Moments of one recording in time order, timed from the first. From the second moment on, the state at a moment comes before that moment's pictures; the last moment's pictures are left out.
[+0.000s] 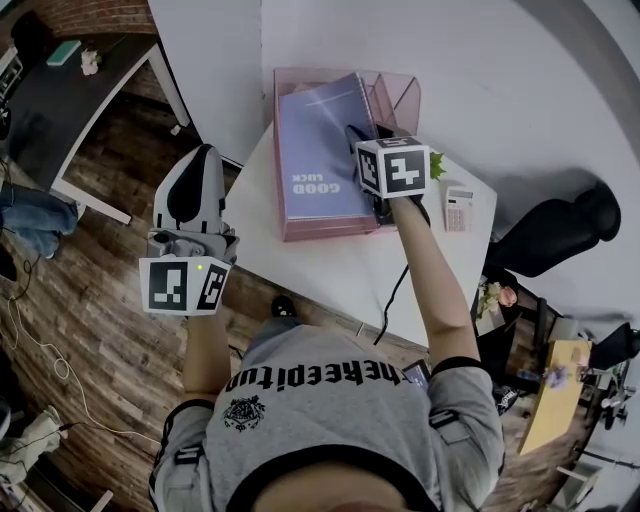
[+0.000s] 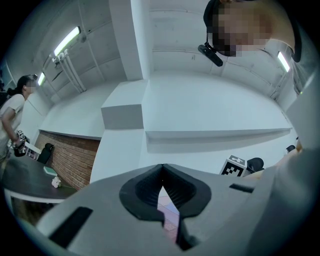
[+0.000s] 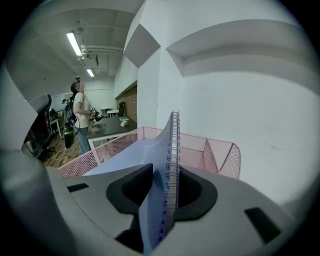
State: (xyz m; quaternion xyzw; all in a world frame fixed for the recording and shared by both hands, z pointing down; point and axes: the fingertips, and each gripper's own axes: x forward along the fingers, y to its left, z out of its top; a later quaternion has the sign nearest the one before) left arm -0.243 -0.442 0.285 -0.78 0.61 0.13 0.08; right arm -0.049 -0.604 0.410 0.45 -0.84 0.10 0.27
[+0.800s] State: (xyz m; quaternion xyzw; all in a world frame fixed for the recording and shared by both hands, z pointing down) left arm -0.252 -0.457 0.290 -0.78 0.61 0.13 0.07; right arm -0.042 -0.614 0.407 0.50 -0.82 0.12 0.24
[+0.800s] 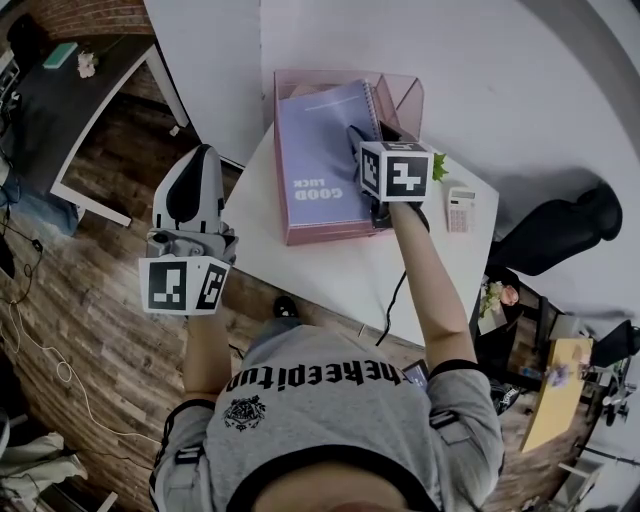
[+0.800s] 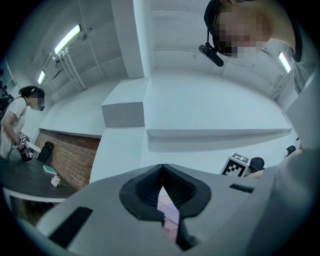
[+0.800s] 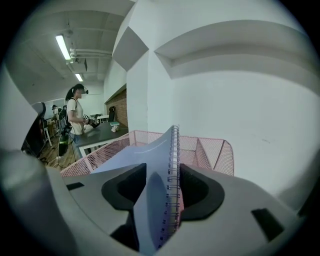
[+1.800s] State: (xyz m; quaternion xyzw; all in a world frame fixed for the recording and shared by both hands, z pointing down) left arm -0.241 -0.461 0.290 -0.79 0.60 0.13 0.08; right arm -0.046 -0.589 0.380 0.50 -0.85 0.10 0.17
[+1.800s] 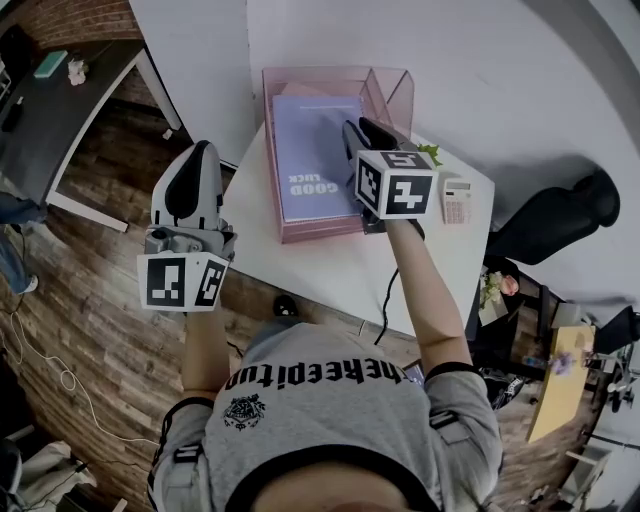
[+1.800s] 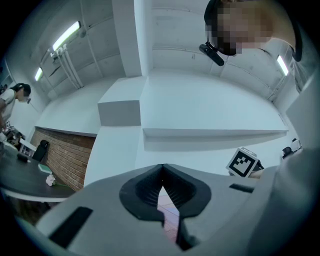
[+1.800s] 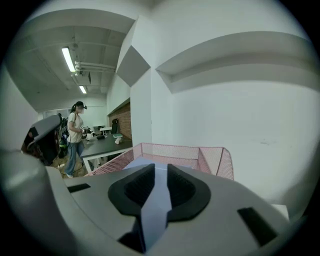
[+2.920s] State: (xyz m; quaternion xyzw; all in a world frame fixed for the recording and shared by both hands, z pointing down) left arm -0.163 -0.428 0.273 -0.82 0.56 0.13 0.08; right arm 0.016 -0.482 0.315 0.52 -0.85 0.00 0.03
